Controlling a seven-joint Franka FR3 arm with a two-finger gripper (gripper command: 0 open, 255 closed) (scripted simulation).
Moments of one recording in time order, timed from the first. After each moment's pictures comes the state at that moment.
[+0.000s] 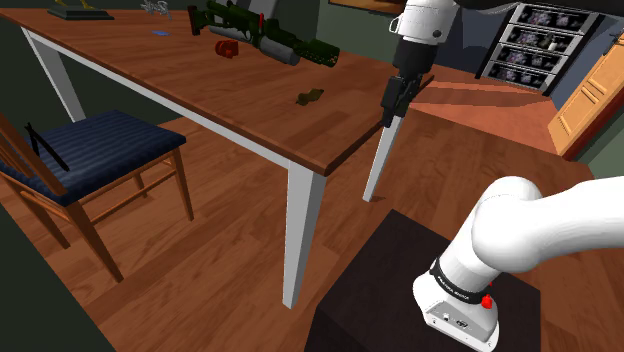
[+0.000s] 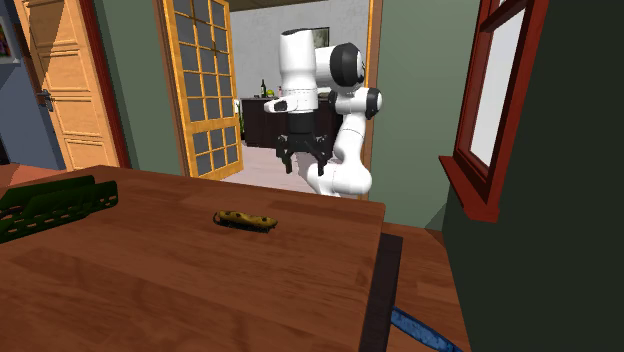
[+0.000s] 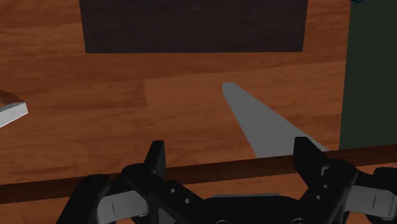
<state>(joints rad) -0.01 -0.81 -0.01 -2.35 0.04 1.52 -0.04</state>
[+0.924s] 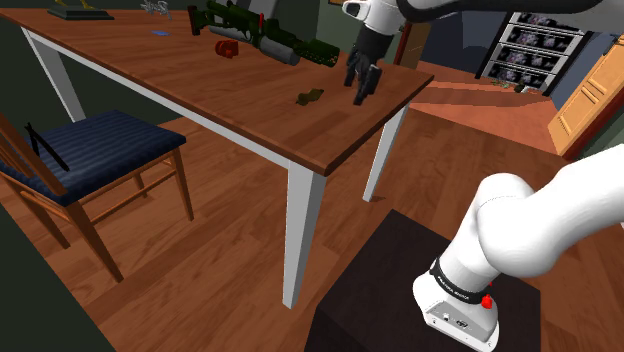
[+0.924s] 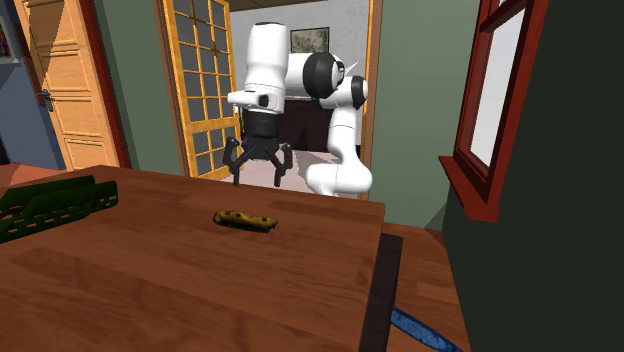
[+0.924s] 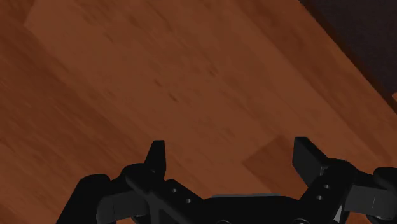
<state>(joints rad) 0.20 -0.56 -0.23 -2.23 -0.16 1.87 -0.85</state>
